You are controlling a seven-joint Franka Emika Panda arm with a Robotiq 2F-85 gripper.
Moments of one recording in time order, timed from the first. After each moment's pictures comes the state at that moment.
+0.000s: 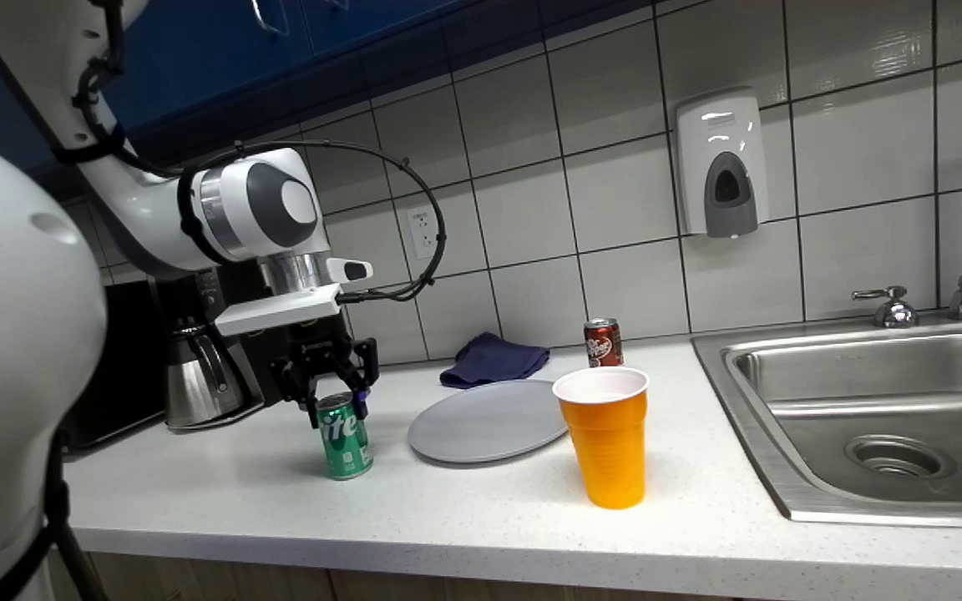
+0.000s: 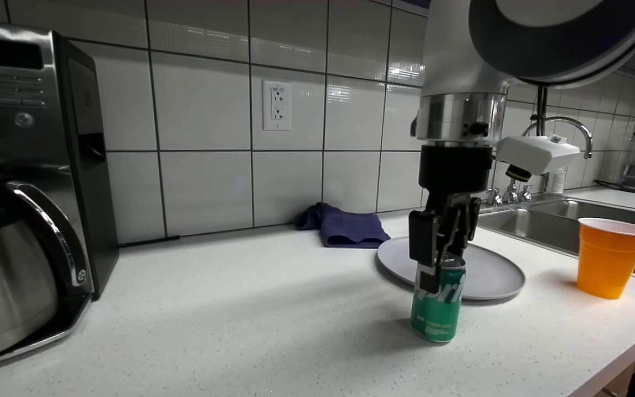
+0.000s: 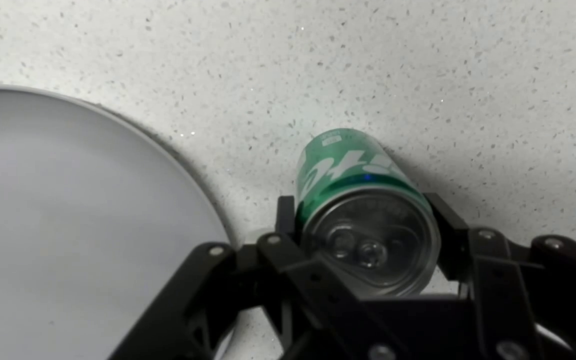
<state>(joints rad) 0.17 -0.07 0.15 -2.58 -0.02 2.51 -0.02</state>
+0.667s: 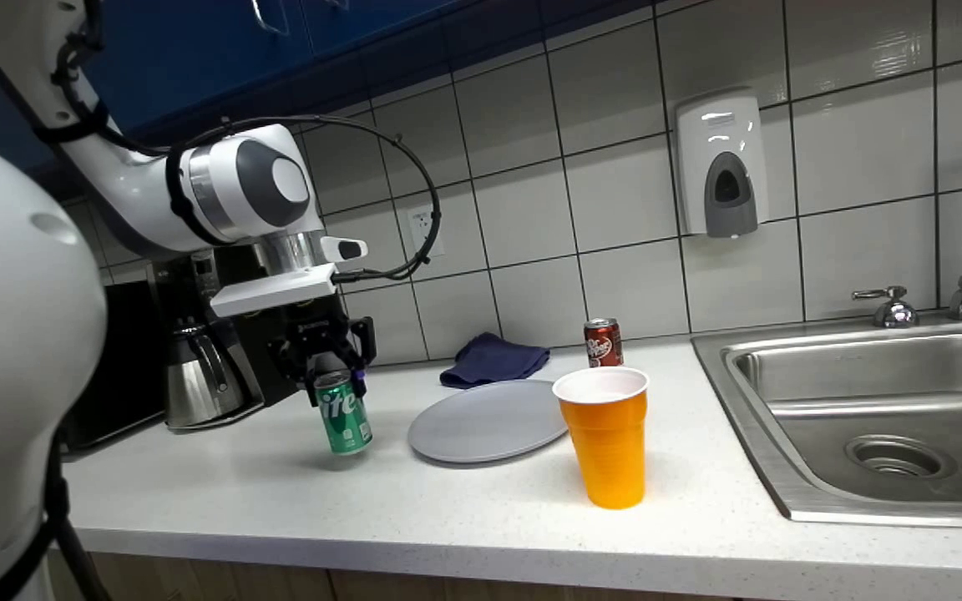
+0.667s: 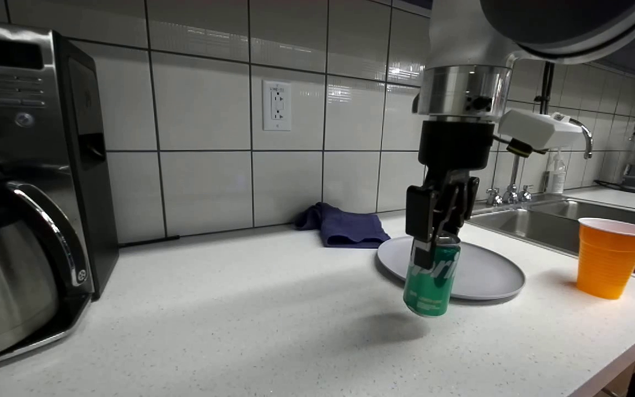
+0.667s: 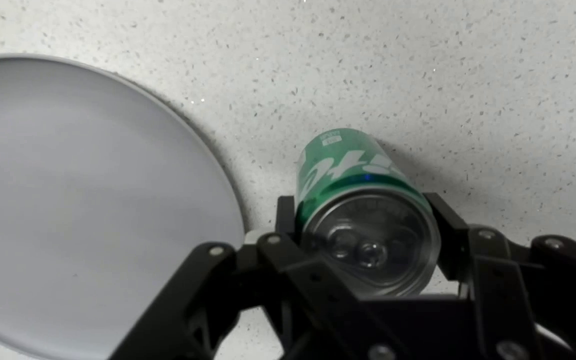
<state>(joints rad) 0.17 -0.13 0.15 -2.58 -0.02 2.51 -0.02</state>
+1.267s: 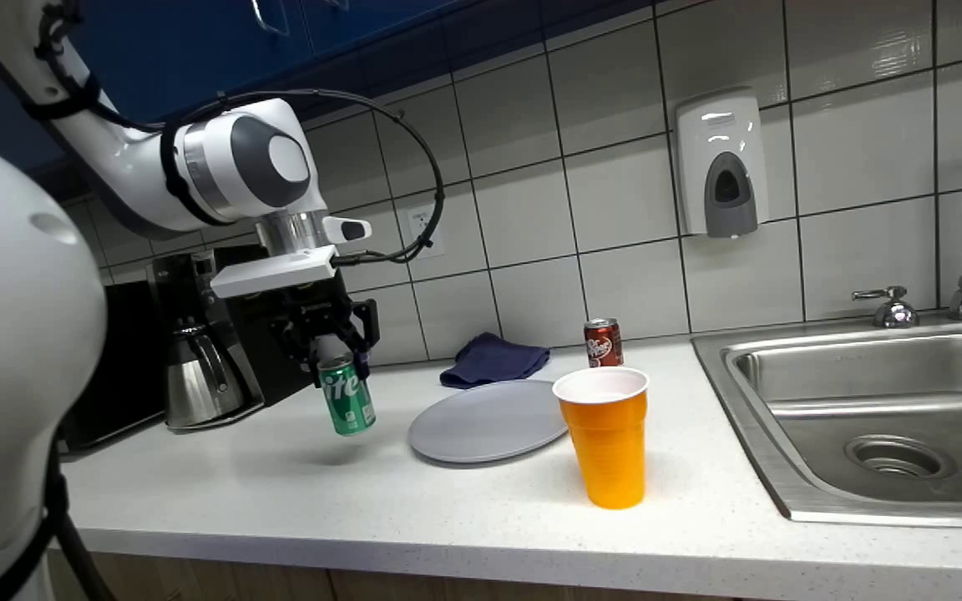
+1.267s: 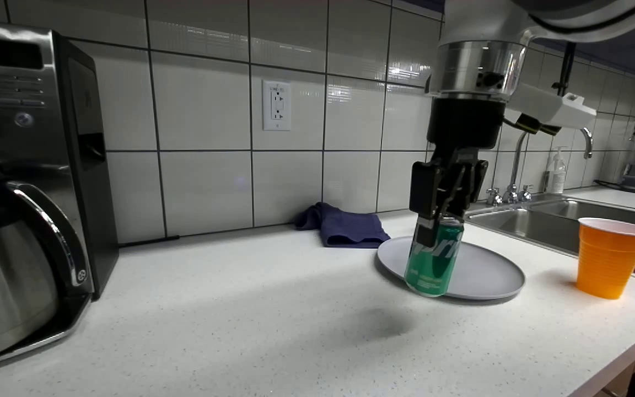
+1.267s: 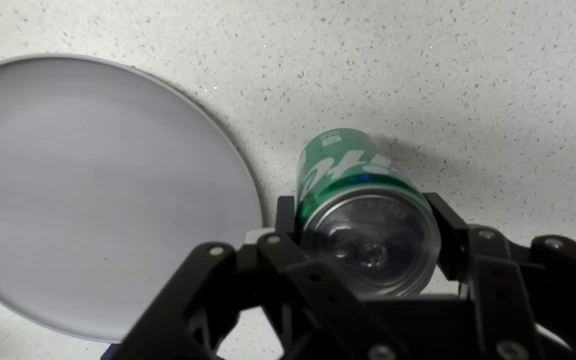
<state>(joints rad) 0.17 -0.20 0.12 -2.60 0.01 2.50 -0.02</state>
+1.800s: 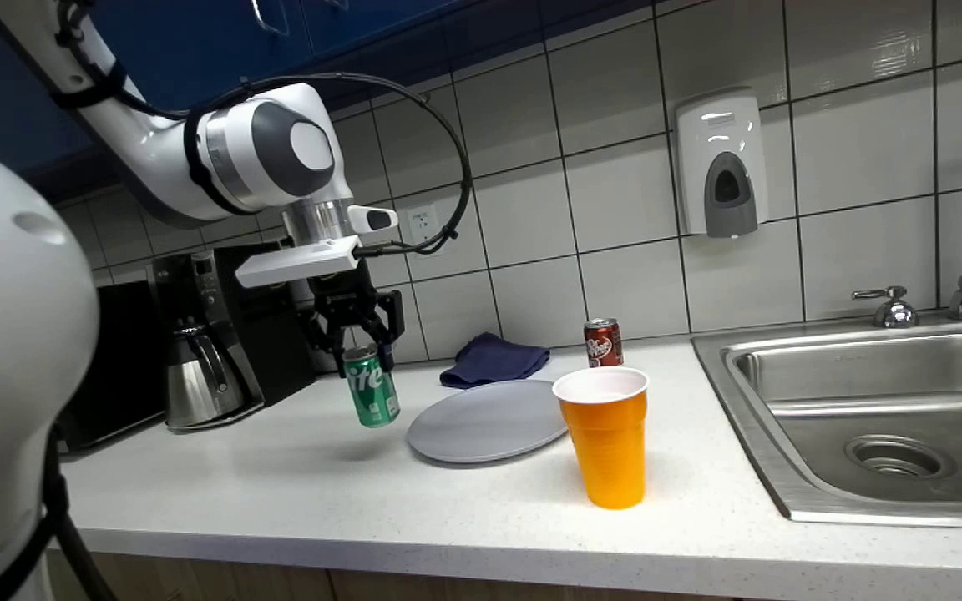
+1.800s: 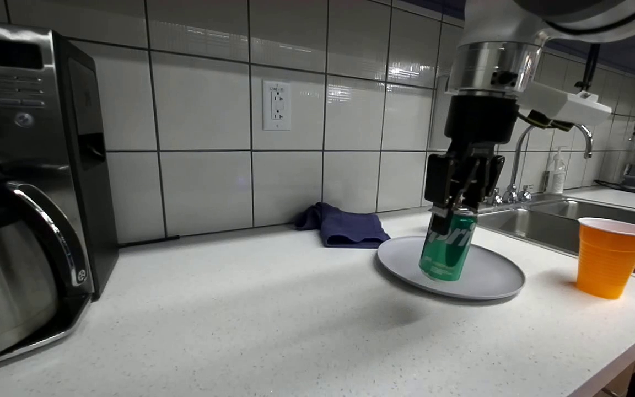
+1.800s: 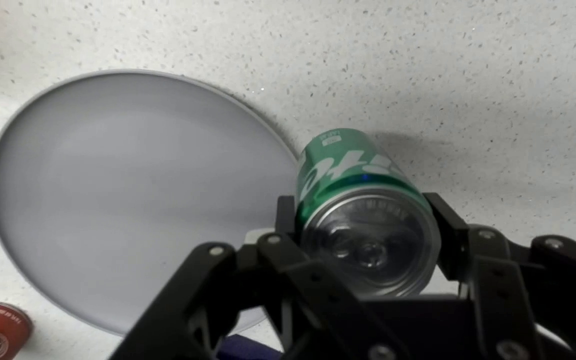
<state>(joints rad) 0.14 -0.22 0.07 -2.60 0.01 2.50 -0.02</state>
